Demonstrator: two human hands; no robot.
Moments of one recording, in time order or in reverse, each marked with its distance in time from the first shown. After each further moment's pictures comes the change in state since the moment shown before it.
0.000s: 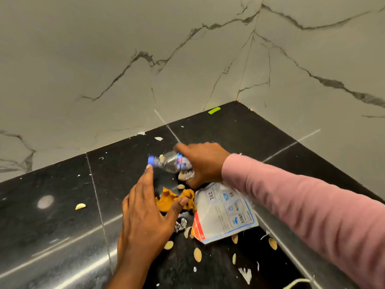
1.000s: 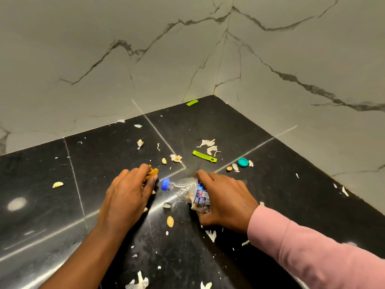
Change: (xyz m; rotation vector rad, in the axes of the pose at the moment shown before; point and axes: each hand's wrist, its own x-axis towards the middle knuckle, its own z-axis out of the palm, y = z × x) left_hand -0.004 -0.002 0.006 0.125 0.002 0.197; right_hand -0.163 -0.031 0.027 0.111 0.044 0.272
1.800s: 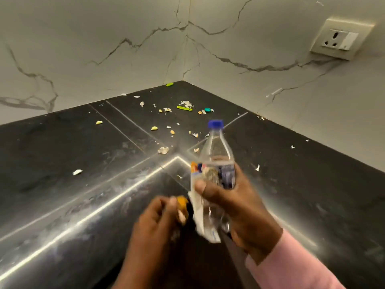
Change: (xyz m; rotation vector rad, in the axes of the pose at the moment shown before) left_hand -0.348 0.060 -0.157 -1.199 -0.333 -0.253; right_hand -0.311 -0.262 -0.005 1.642 0.497 0.257
